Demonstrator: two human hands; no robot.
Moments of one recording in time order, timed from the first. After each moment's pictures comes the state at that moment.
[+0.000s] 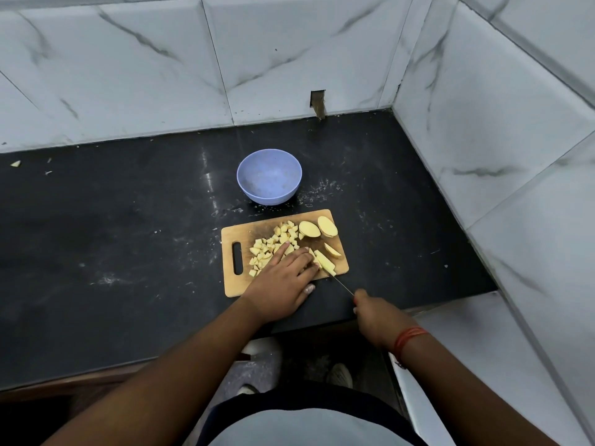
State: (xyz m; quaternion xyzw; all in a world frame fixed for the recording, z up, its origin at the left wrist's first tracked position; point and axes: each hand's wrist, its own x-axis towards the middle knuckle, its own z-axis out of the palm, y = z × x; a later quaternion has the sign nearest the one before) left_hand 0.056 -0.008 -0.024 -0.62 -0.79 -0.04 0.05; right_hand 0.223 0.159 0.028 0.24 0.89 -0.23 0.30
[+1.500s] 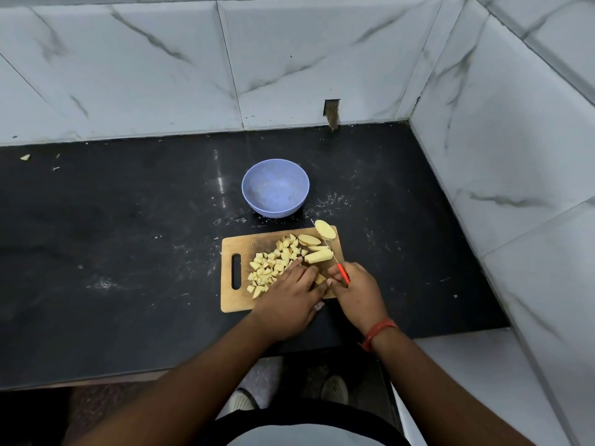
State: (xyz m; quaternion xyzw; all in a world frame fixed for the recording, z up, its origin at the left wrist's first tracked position) left_hand 0.064 0.015 -0.030 -0.59 -0.81 -0.05 0.07; right_hand 0.150 0.173 0.004 0.28 0.86 -0.43 -0.04
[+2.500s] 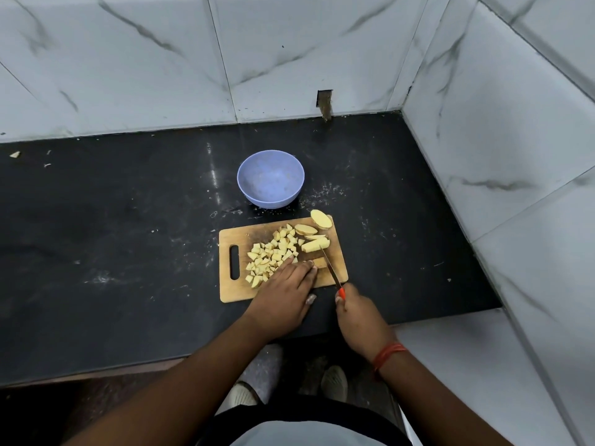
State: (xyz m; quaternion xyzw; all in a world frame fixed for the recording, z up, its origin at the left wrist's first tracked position) left_hand 0.077 -0.001 -0.028 -0.55 -0.83 -0.07 0.03; right_hand 0.201 0.139 0.022 0.30 0.89 -0.33 0.11
